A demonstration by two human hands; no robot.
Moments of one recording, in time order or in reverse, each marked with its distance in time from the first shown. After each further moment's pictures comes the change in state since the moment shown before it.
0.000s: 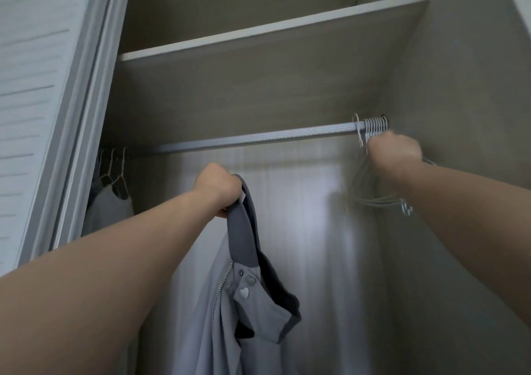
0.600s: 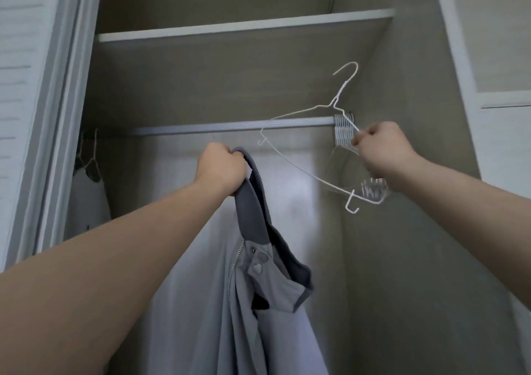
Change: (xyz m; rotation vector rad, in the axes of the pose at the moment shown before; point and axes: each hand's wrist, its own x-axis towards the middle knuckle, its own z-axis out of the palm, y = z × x) left_hand -0.030 0.025 0.010 -0.168 0.102 0.192; right_hand -0.077 0.027 -0.073 1.076 0.003 0.304
